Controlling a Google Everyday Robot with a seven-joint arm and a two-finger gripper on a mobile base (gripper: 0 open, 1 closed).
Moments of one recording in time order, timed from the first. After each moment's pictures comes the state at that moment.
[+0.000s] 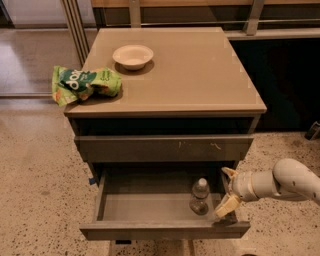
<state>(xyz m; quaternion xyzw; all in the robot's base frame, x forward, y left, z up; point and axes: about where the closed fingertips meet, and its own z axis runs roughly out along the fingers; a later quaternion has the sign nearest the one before) 0.517 -0.216 0.503 -0.50 0.77 0.24 0.32</state>
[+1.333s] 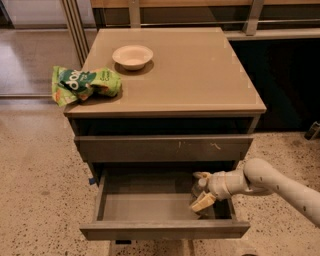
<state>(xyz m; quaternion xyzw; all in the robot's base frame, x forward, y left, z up) 0.543 -0.139 0.453 -0.54 0.71 0.30 0.33</state>
